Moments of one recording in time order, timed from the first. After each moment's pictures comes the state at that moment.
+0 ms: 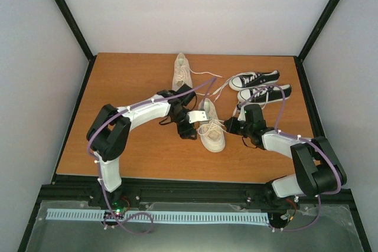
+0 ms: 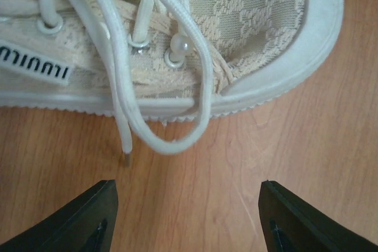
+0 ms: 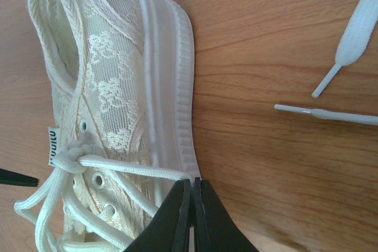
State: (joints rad) left arm -0.69 1.86 1.35 -0.80 0.39 0.60; right arm 0.32 1.41 0.50 0.17 -0.34 0.55
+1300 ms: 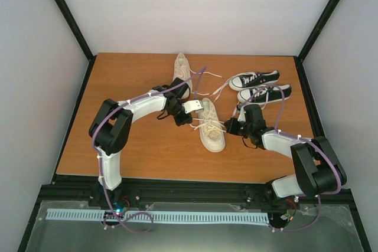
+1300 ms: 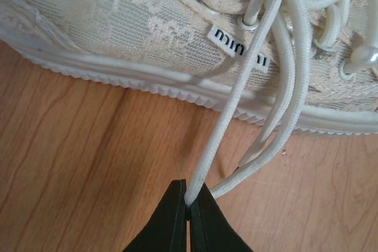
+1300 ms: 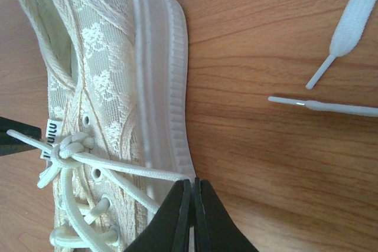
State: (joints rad) left arm -0.59 1.95 1.37 -0.66 0.36 0.53; right arm 0.32 1.41 0.50 0.13 -0.33 0.53
